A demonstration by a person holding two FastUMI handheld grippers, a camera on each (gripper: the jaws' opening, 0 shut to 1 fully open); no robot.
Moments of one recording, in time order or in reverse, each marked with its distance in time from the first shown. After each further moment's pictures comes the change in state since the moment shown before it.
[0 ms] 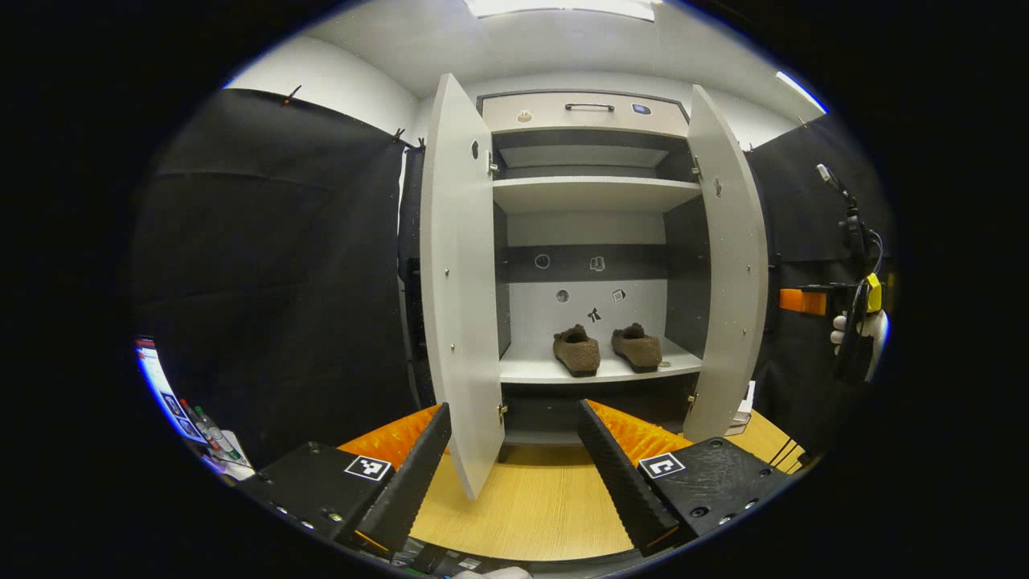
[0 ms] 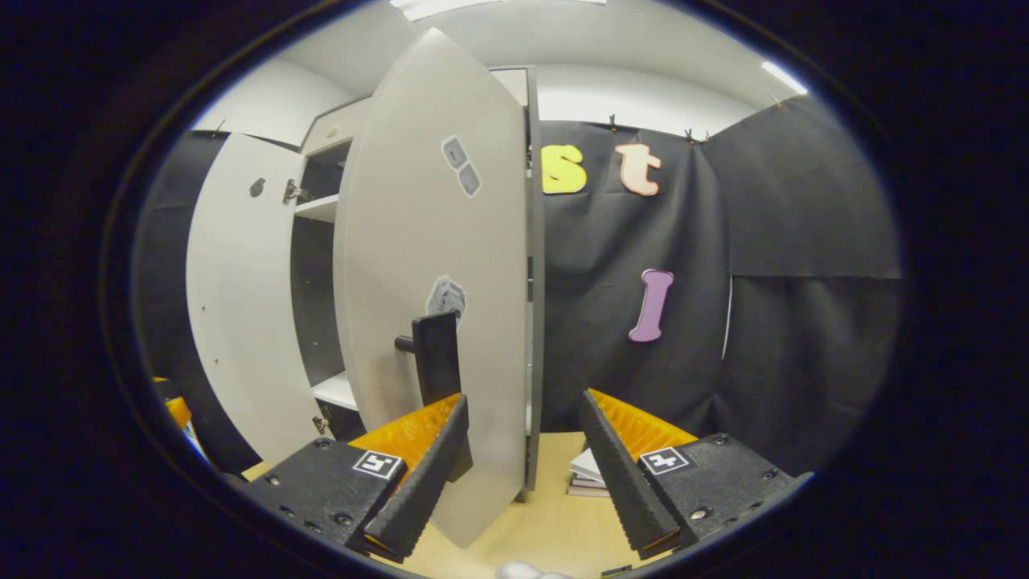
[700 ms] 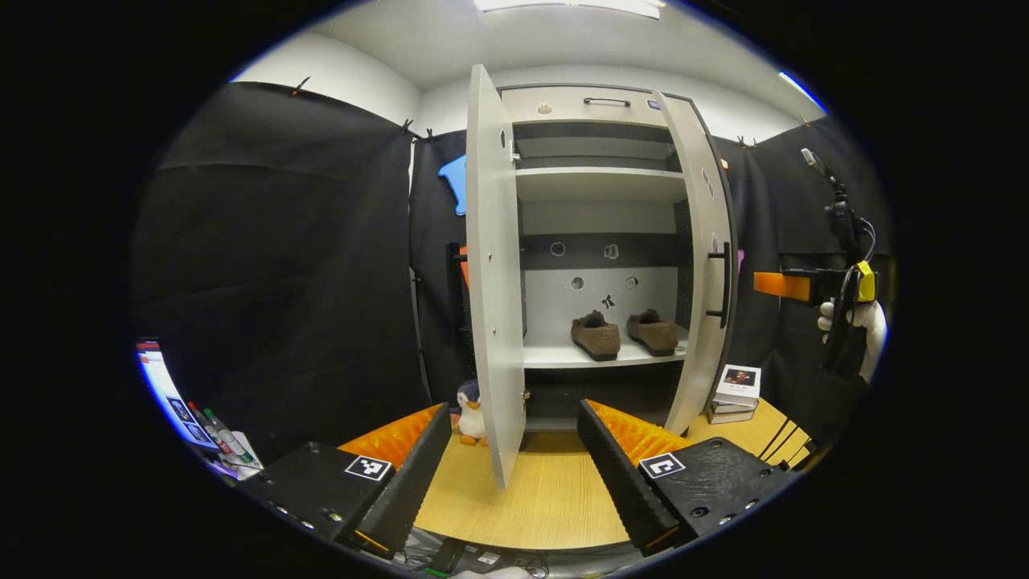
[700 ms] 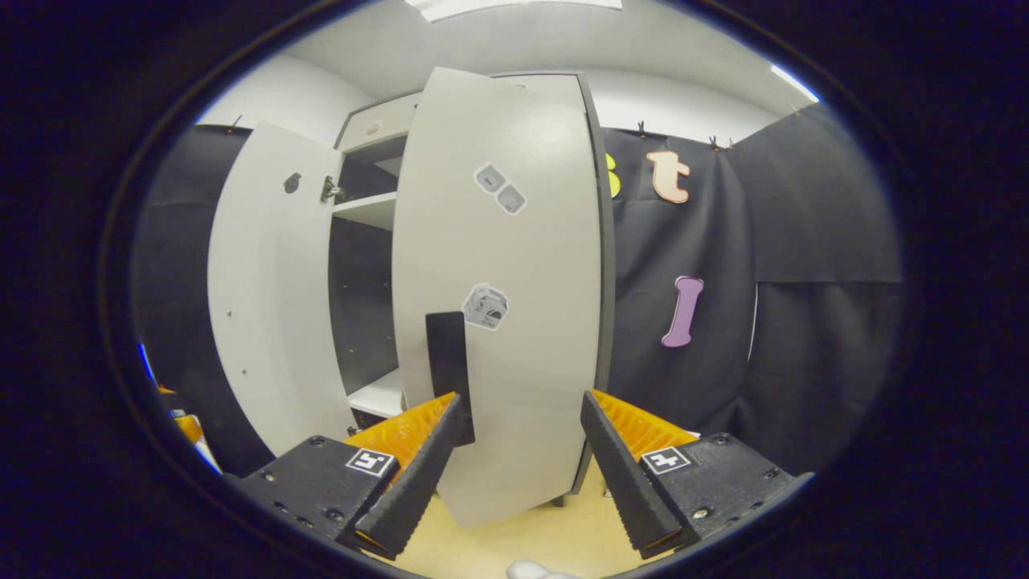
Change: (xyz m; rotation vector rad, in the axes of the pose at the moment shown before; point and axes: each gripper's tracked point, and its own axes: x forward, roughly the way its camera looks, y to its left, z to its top) left arm -0.011 0.052 -0.014 0.013 0.037 -0.014; right arm -0.014 0.071 0.003 0.009 -0.022 0.030
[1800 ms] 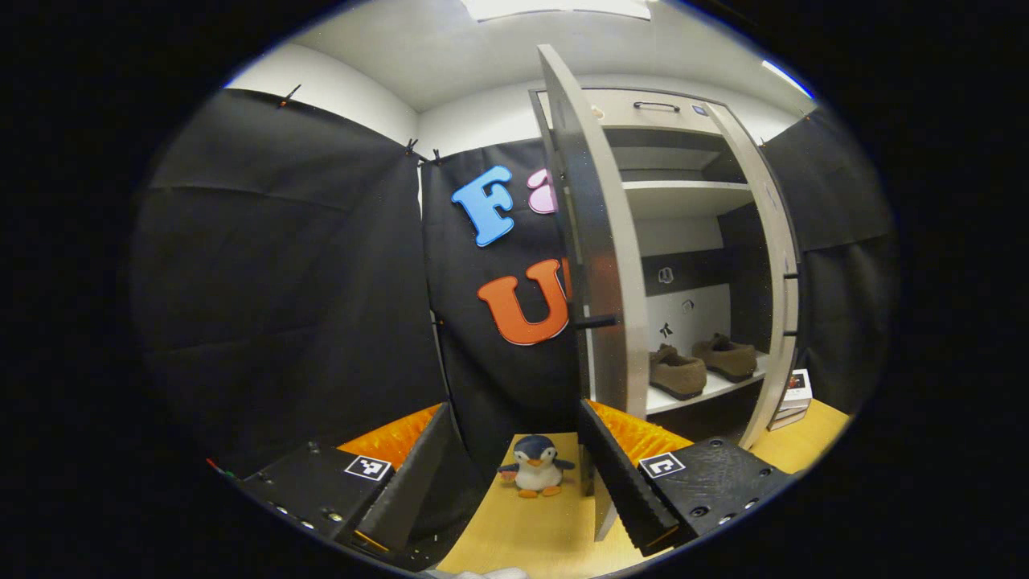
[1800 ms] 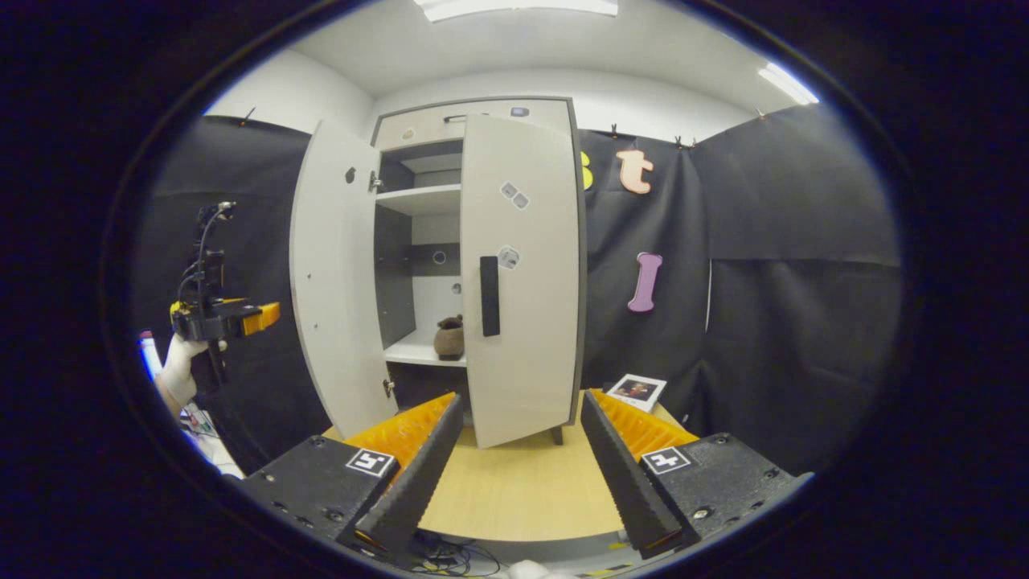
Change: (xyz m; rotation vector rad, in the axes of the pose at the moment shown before) left arm 0.131 0.141 0.075 0.087 -0.118 0.044; right arm -0.192 0.054 -0.068 0.017 0.067 -0.117
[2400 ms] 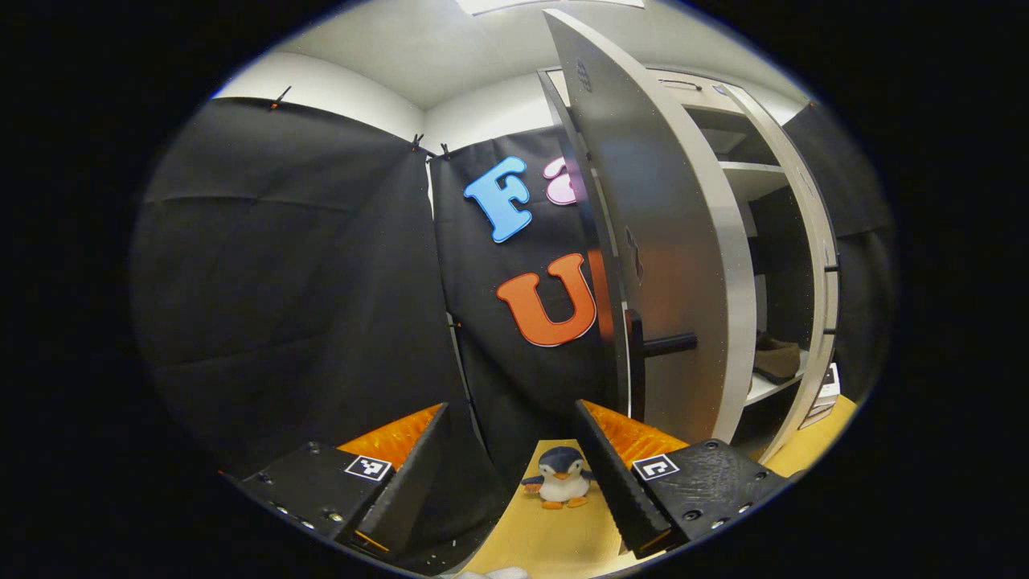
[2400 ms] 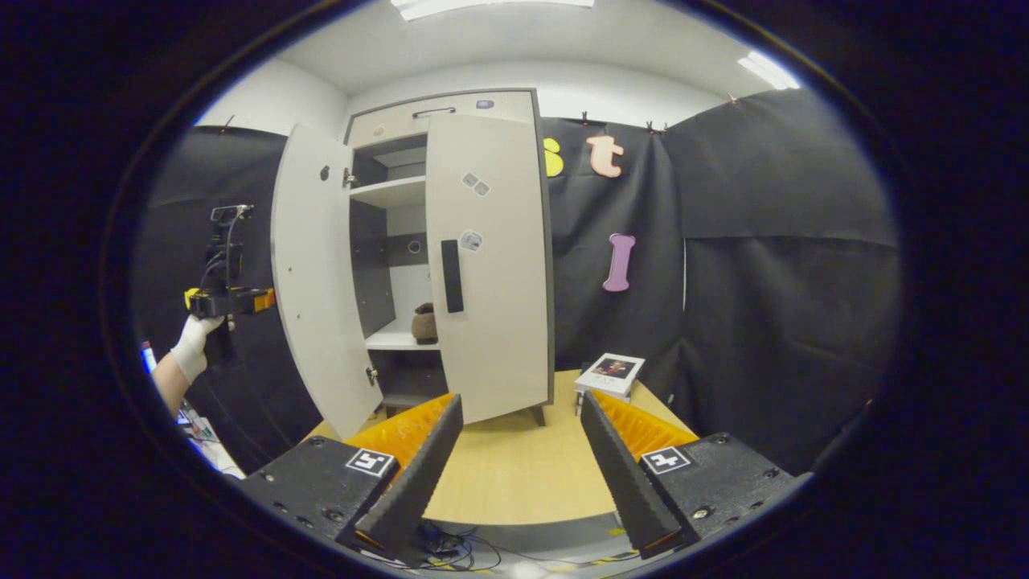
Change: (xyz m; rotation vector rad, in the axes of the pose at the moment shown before) left arm 0.053 0.011 -0.002 0.043 0.024 0.070; right arm -0.019 -0.027 -0.018 0.067 0.042 -0.035
